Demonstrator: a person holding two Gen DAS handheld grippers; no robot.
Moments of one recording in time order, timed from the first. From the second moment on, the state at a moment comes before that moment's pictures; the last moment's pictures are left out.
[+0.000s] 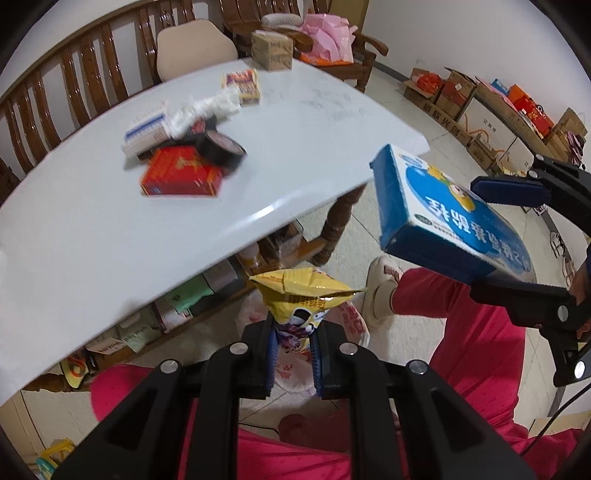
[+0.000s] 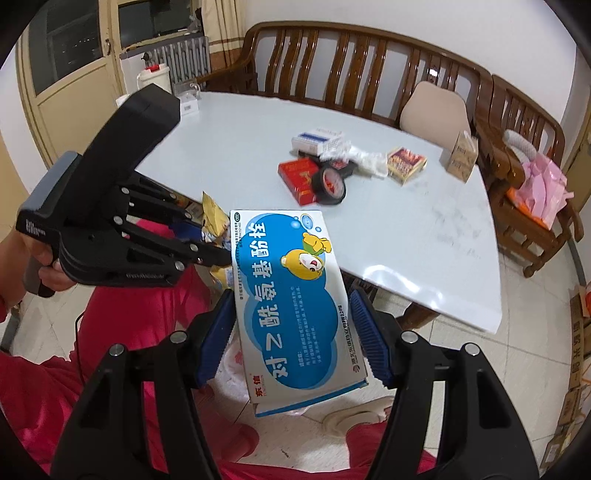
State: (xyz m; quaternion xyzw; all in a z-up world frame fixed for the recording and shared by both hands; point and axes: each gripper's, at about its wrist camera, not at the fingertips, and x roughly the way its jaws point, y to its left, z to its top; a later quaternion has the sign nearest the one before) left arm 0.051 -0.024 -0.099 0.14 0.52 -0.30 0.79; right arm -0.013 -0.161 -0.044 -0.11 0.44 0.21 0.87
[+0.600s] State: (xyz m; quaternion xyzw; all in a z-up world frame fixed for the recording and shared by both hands) left arm 0.052 -0.033 -0.189 0.13 0.57 -0.29 0.76; right arm -0.005 -0.164 -0.130 -0.07 0.50 0.20 0.84
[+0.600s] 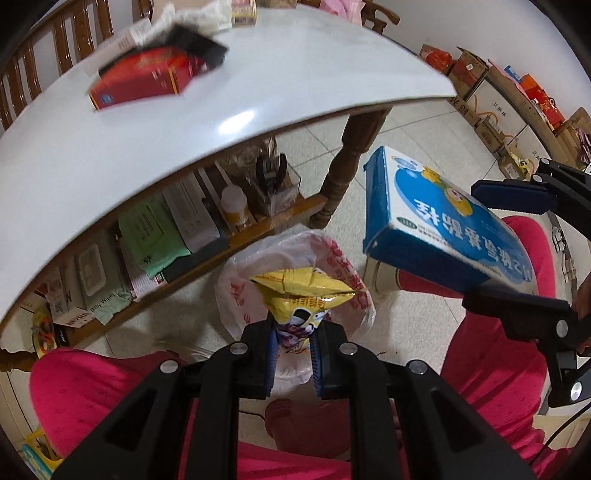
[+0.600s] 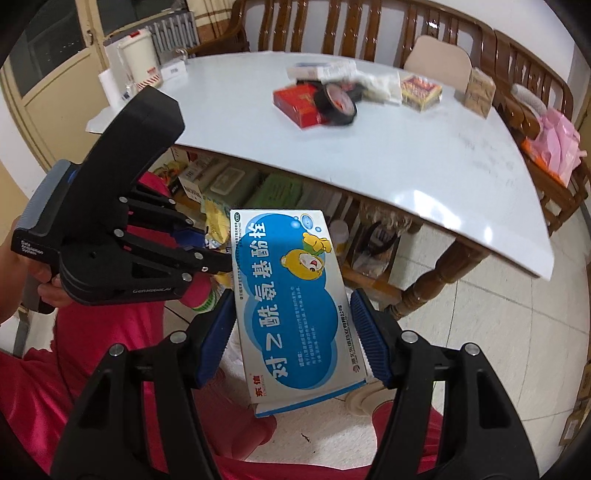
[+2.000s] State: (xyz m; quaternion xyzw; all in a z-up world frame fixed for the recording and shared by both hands) left arm 0.097 -0.061 -0.358 0.11 0.72 -0.25 0.63; right arm 0.052 -0.179 -0.317 0.00 0.64 0.18 0.74
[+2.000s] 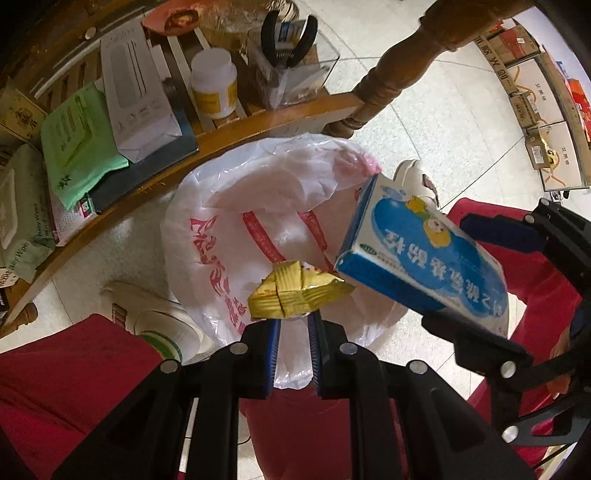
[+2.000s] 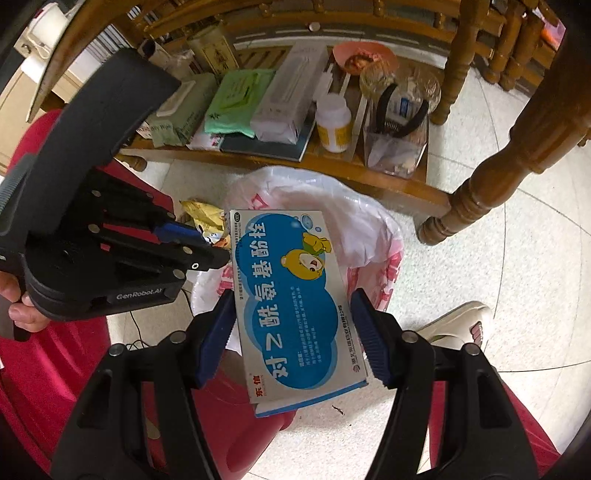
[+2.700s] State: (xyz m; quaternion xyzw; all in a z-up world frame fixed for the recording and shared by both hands) left arm 0.106 -0.062 -0.413 0.11 0.77 -0.22 0.58; right arm 0.063 -0.174 -0.396 0.00 0.70 0.17 0.69
